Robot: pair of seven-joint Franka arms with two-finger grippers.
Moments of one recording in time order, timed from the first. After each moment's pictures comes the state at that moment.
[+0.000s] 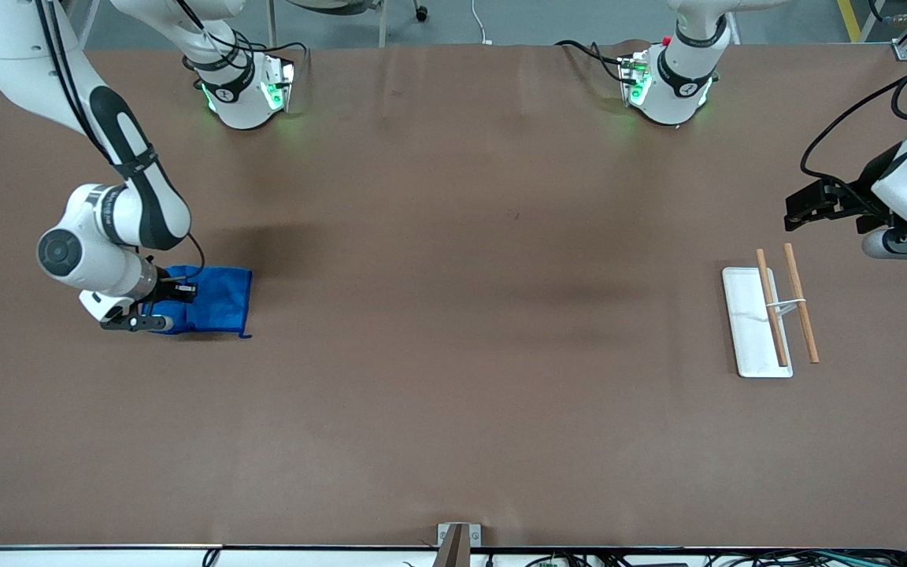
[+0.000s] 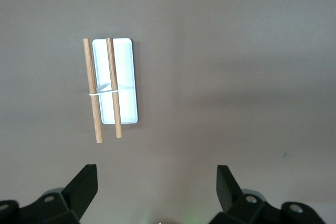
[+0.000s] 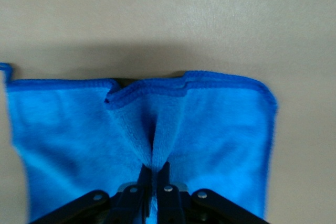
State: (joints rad) left arm 0.07 0.12 -0.17 -1.45 0.02 1.48 -0.04; right arm -0.03 0.38 -0.07 -2.11 0.01 2.30 -0.12
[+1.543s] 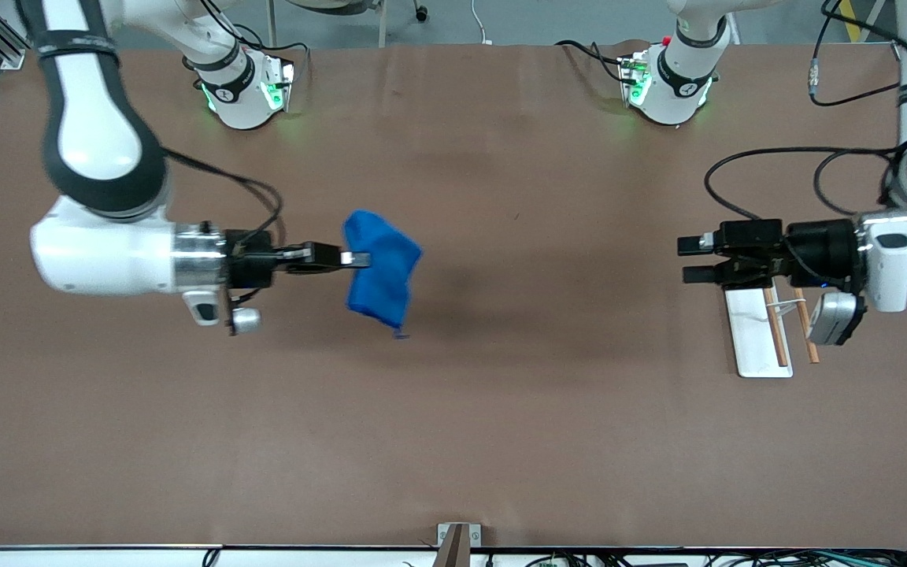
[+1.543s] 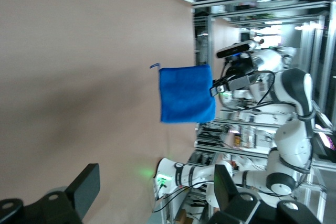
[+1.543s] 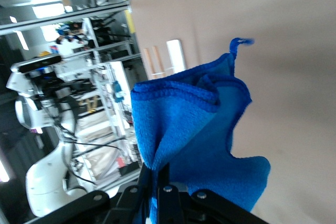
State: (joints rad) left arm 0.14 0.32 -0.17 -1.55 -1.14 1.60 0.35; right arm 0.37 0.33 -0.05 -1.63 1.34 1.87 -0.04
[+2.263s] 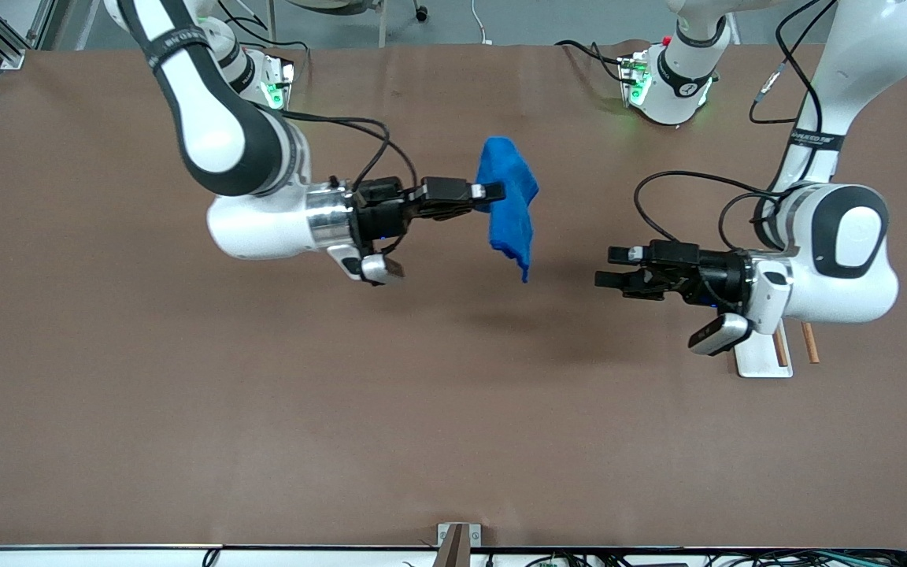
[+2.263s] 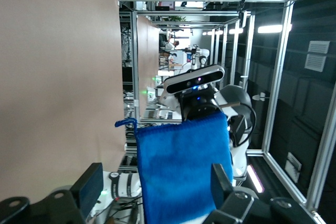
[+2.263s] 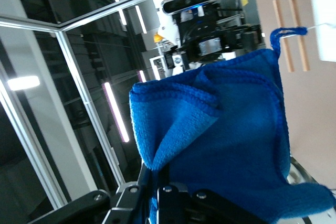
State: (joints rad) left arm 0.12 0.42 -0.25 -1.74 -1.46 1.60 0.55; right arm 0.62 0.39 -0.05 -1.64 1.96 1.93 -0.32
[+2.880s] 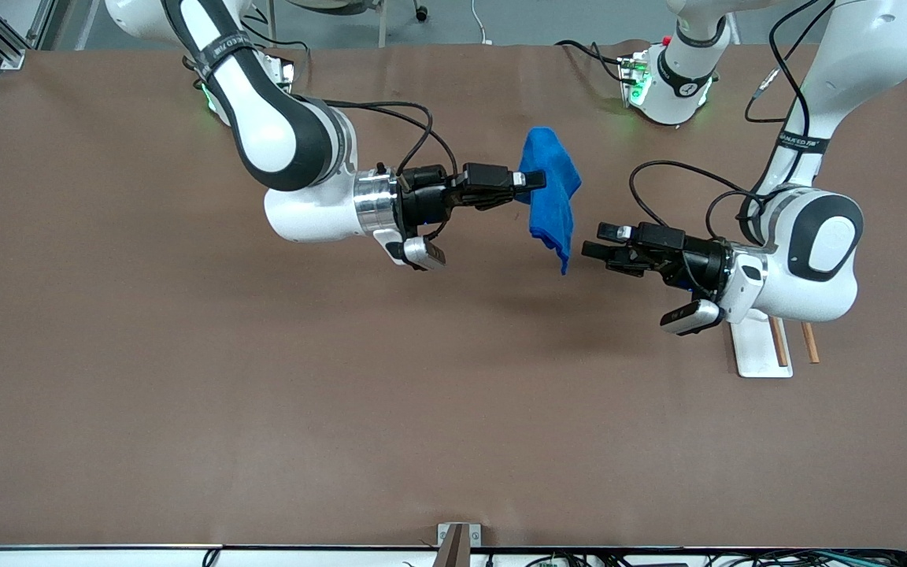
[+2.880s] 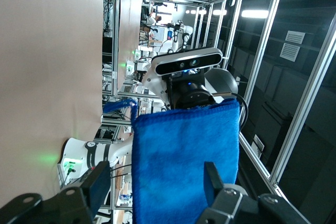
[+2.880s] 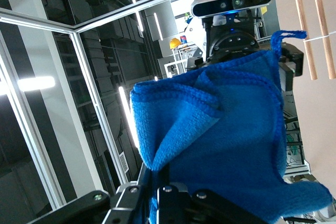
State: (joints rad) left arm 0.14 0.42 -0.25 -1.83 -1.47 1.46 0.55; right arm 0.69 0.40 -0.05 -1.64 2.07 1.99 -0.41
